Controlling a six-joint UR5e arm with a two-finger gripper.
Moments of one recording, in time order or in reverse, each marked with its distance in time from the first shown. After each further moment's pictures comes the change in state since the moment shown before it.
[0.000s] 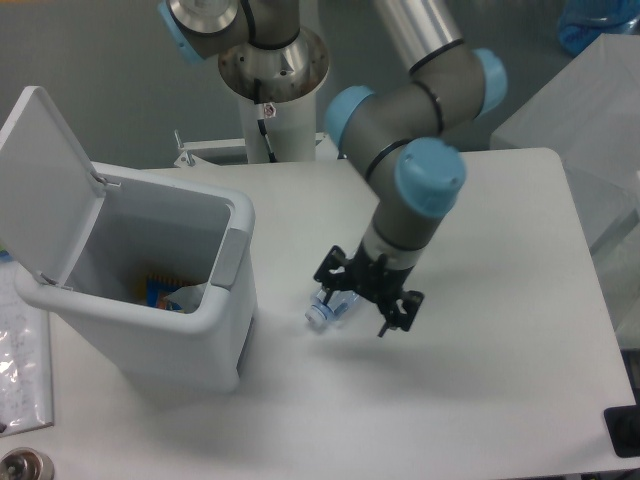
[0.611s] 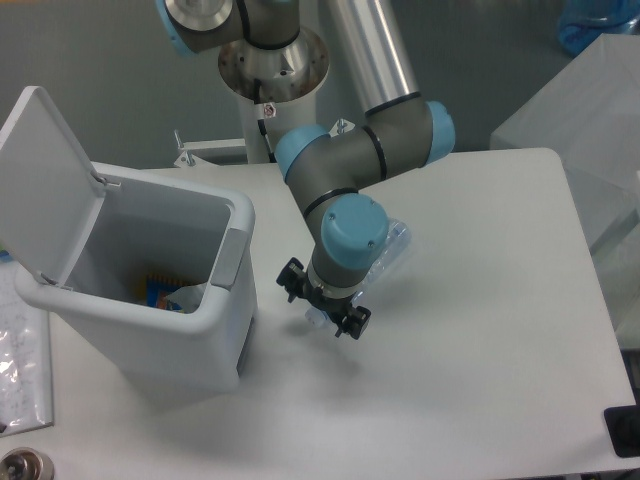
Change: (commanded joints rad) arm -0.068 -0.078 -0.008 0.003 0.133 -0.012
